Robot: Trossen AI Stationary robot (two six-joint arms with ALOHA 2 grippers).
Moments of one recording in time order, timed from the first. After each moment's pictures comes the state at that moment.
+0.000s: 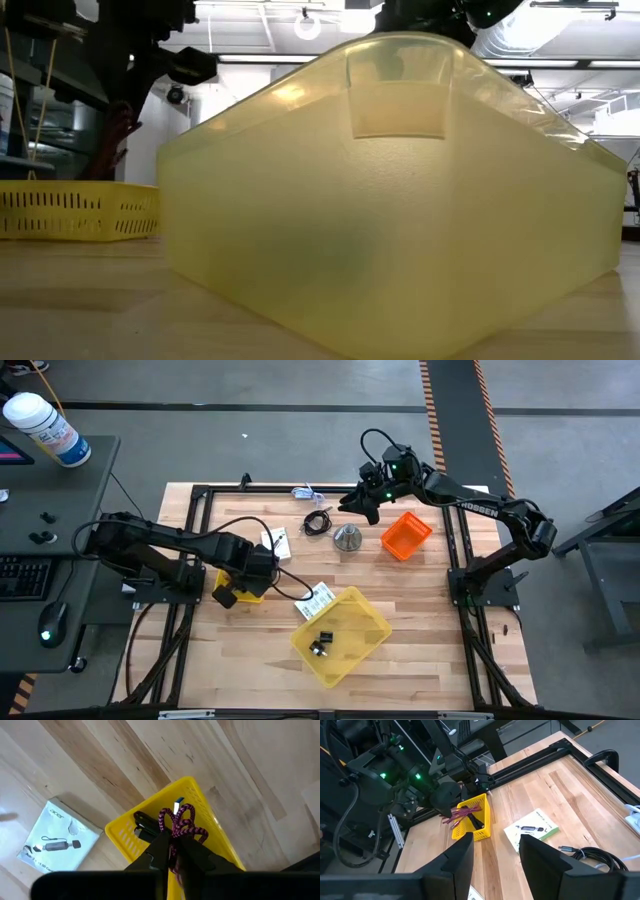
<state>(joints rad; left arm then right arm) -0.01 1.40 1.12 -1.23 -0.01 0.54 -0.58 1.47 1.19 -0.14 -0.68 0.23</state>
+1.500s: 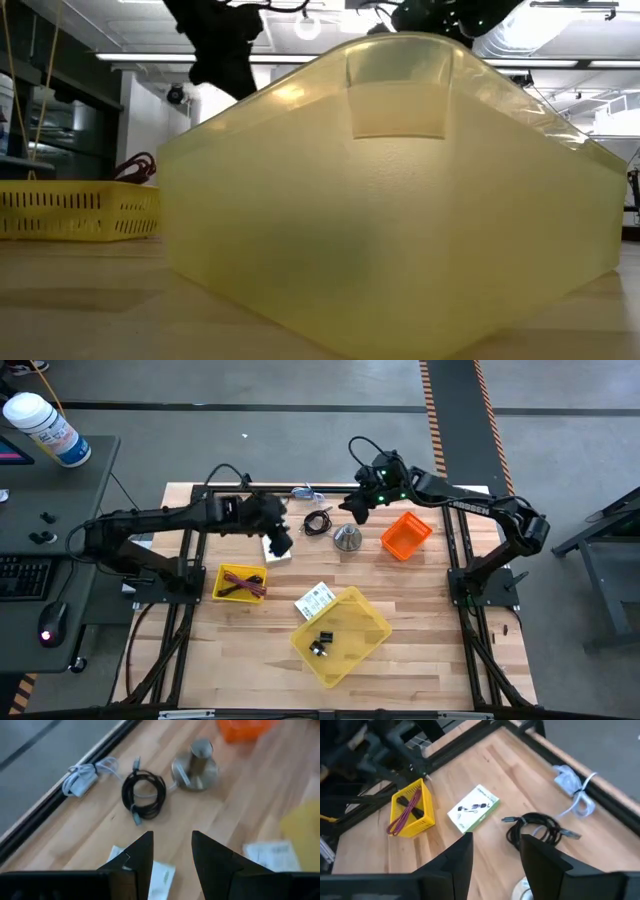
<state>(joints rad) 0.36 1.31 1.13 -0.69 -0.23 -0.27 -0.56 1.53 1.19 -0.25 -0.39 0.25</state>
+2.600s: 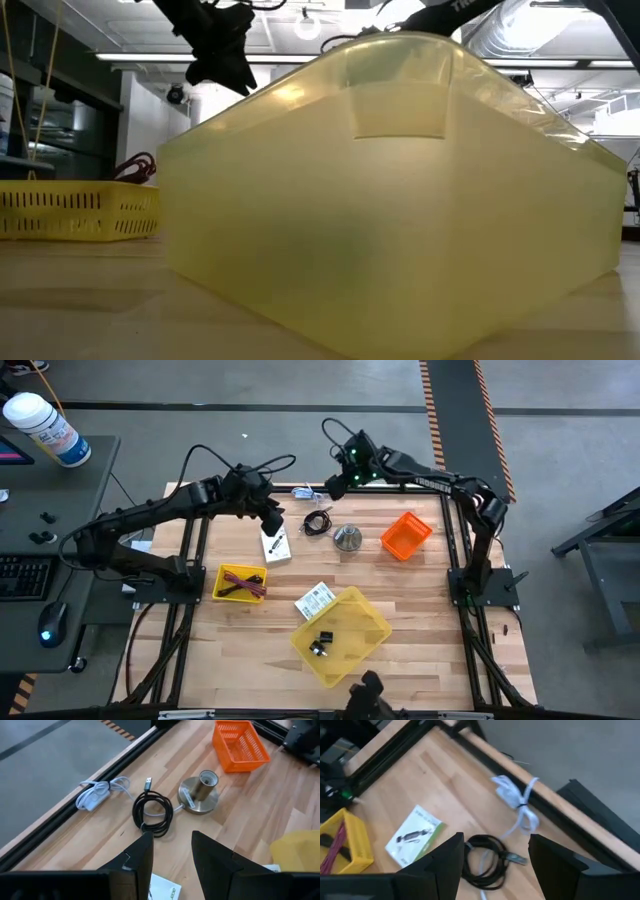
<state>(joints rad) 0.57 1.23 1.13 -0.65 -0.04 -0.21 -0.63 1.88 1.61 -0.48 -0.21 0.28</state>
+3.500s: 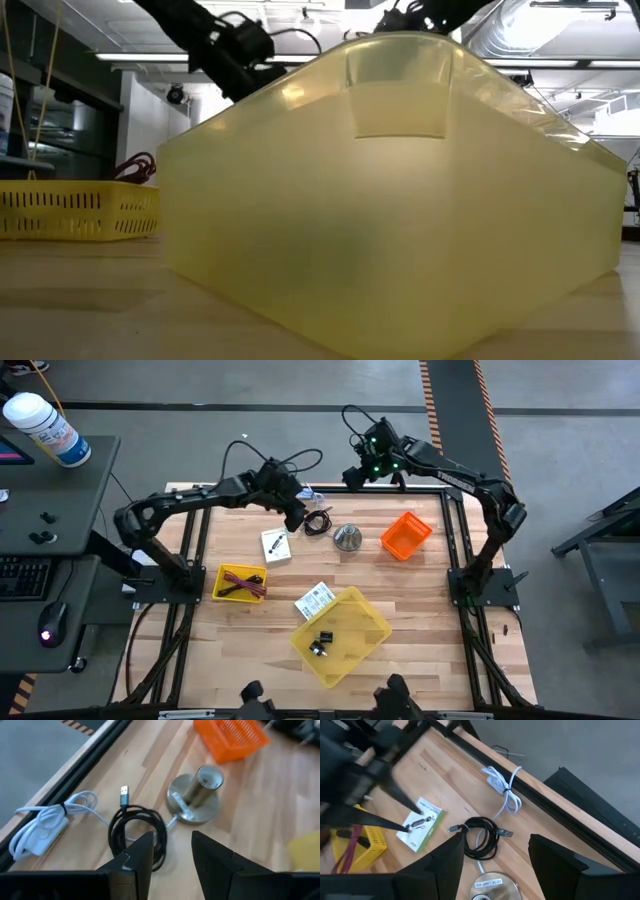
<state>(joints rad) 0.70 1.59 1.13 -0.33 0.26 0.00 -0.70 1.74 1.61 -0.66 -0.26 0.29</state>
